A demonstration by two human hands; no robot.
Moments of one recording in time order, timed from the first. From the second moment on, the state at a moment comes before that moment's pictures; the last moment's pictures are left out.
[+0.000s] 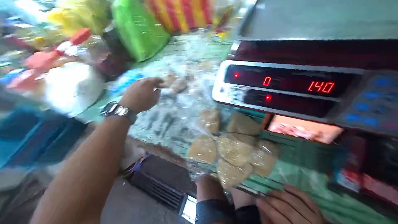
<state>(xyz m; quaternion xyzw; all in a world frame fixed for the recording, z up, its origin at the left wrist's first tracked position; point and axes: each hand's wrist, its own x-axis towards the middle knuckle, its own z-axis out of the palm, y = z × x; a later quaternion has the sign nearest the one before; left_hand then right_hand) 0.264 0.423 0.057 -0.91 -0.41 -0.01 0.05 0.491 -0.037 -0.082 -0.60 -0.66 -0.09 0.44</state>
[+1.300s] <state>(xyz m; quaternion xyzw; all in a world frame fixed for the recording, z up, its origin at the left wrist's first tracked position) 0.234 -0.013 0.134 -1.00 0.04 -0.07 0.04 0.413 -0.110 0.026 -0.42 -0.74 0.23 0.47</state>
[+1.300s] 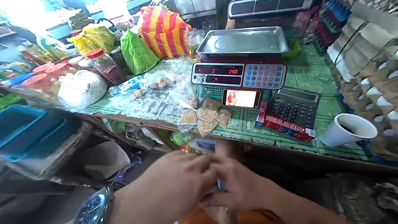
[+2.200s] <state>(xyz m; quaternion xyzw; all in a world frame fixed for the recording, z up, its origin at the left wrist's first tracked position) 0.041 -0.011 0.083 -0.70 -0.37 -0.48 -0.38 0.387 0.175 0.198 -0.56 -0.76 0.01 0.34</state>
